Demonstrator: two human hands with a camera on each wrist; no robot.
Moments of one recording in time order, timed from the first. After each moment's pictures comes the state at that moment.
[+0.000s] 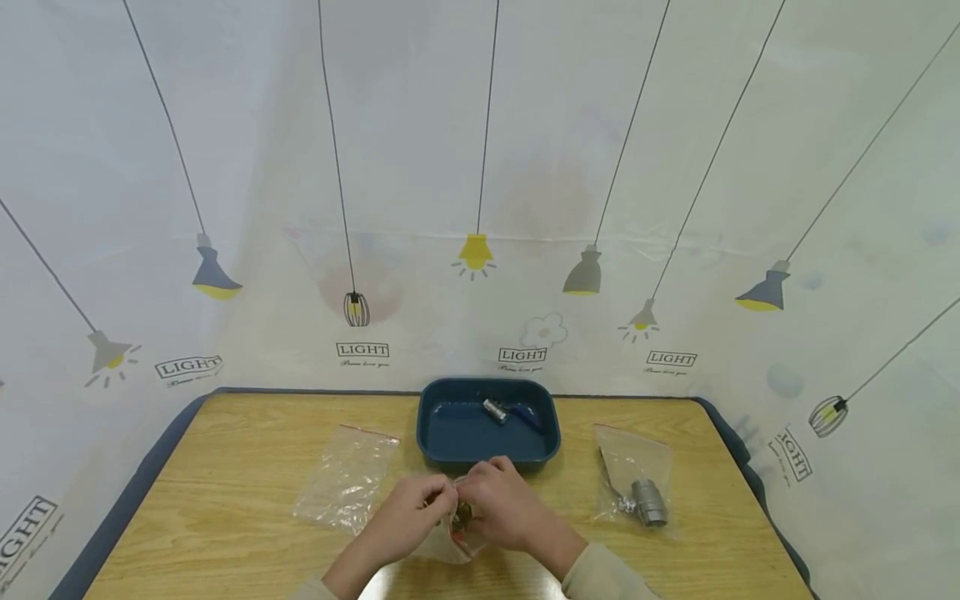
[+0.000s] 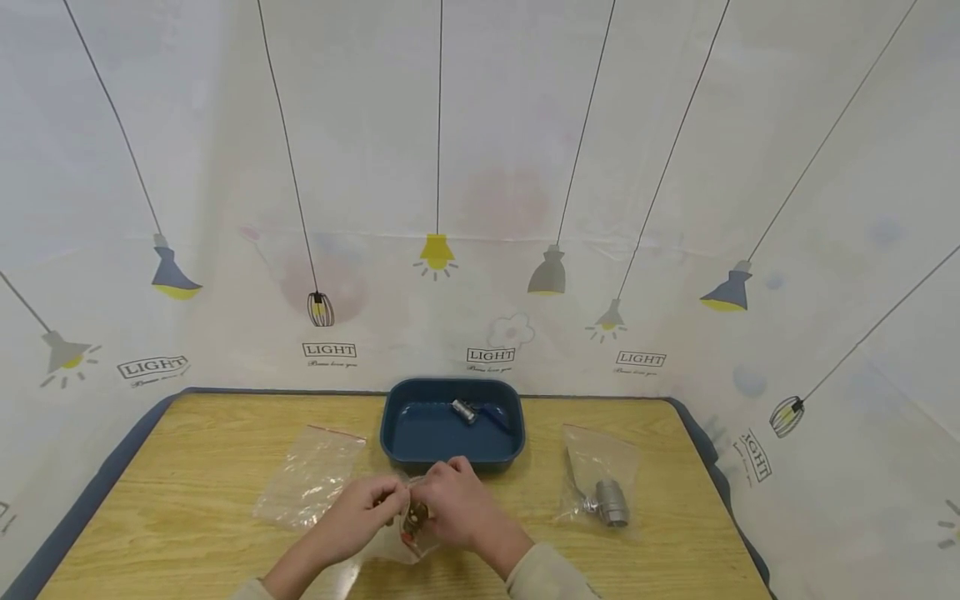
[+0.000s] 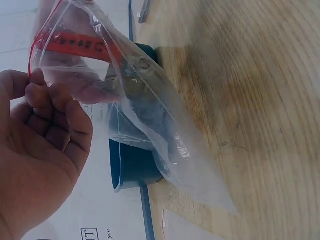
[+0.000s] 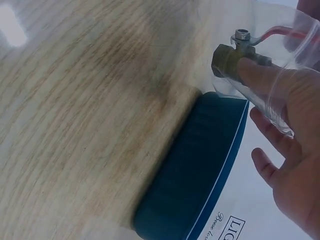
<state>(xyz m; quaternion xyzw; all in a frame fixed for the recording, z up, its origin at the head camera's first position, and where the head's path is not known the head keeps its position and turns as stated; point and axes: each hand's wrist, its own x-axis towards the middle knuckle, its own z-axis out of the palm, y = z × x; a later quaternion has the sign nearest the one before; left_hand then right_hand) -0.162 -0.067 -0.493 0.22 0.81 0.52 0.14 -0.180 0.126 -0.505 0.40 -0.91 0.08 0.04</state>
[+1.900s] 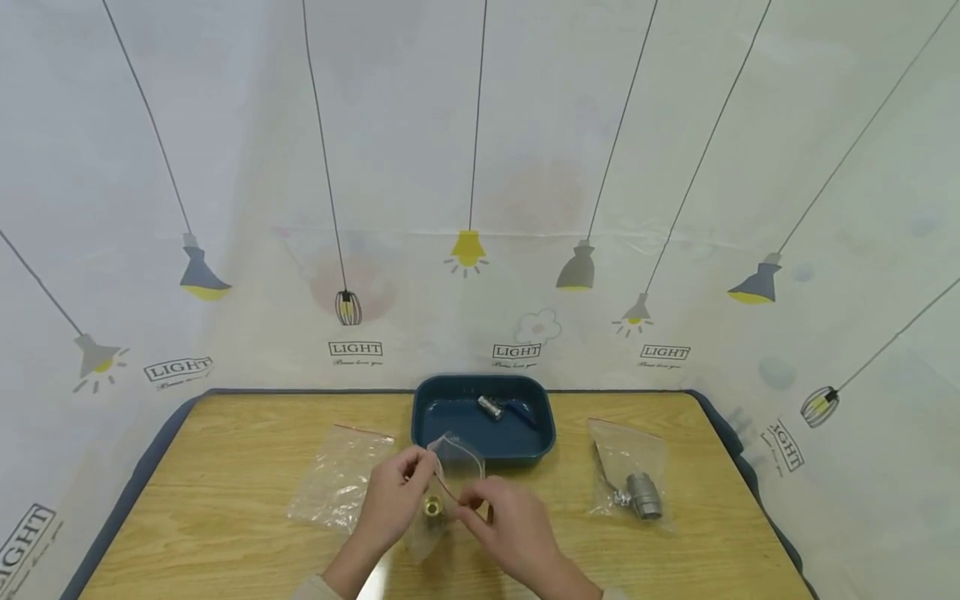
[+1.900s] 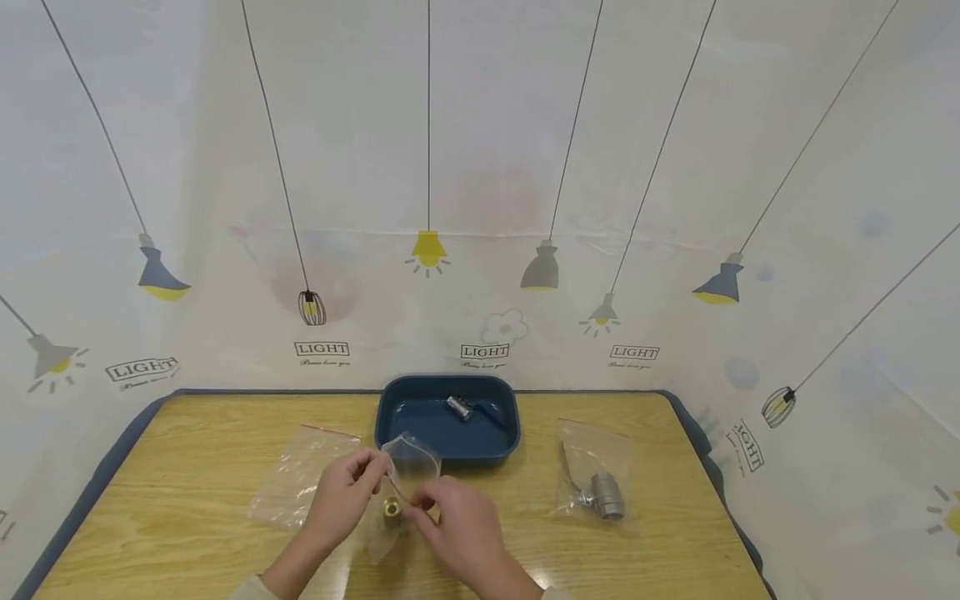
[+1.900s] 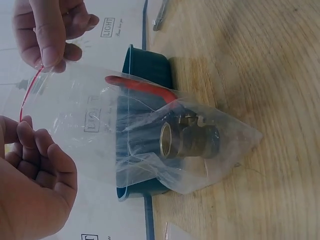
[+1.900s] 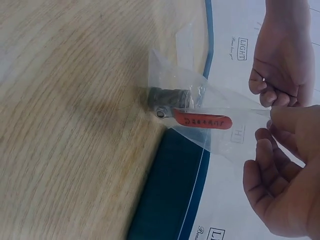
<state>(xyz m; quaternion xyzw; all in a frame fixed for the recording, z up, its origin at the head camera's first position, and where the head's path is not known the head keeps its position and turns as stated) -0.165 -0.055 -0.474 0.03 0.82 0.57 -0.01 -0.134 0.122 -0.481 0.17 -0.93 0.31 0.05</state>
